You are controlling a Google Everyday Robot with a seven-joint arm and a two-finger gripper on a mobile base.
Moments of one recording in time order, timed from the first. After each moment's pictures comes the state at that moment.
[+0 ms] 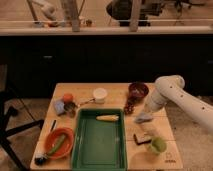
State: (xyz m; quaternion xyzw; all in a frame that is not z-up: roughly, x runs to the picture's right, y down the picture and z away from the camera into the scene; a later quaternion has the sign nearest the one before) arm 0.252 0.134 0.825 -0.30 -0.14 -0.12 0.94
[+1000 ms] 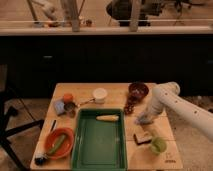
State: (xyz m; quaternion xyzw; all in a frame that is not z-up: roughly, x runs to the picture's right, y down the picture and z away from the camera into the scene) arm 0.274 0.177 0.879 -0.32 -0.08 -0.06 0.94
